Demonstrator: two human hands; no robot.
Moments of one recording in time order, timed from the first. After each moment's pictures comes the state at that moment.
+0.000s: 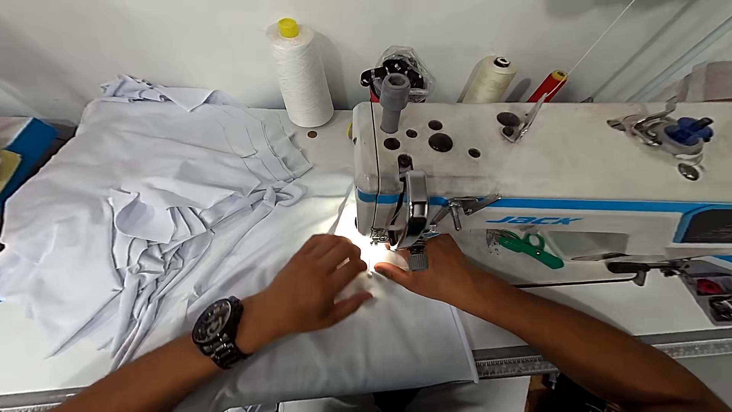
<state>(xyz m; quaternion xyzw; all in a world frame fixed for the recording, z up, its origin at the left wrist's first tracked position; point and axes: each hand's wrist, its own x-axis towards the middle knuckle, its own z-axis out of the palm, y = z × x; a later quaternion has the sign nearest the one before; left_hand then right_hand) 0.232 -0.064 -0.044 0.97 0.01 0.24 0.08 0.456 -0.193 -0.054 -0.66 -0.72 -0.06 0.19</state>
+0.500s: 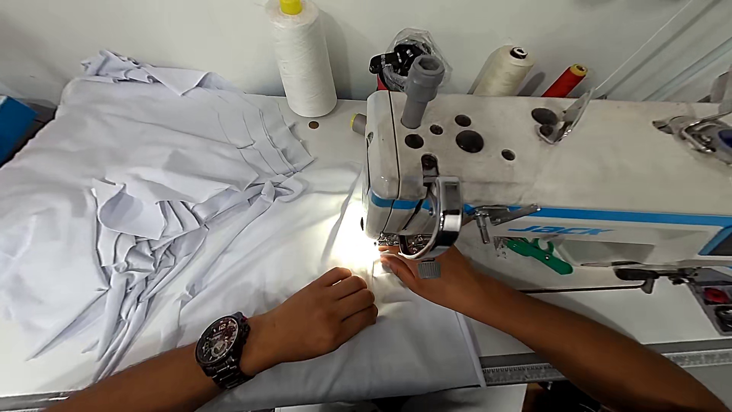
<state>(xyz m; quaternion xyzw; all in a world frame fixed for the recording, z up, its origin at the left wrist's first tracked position) 0.222 -0.083 -0.063 0.97 -0.12 0.22 0.08 0.456 -0.189 -0.063 -0.64 -0.74 0.00 0.21</state>
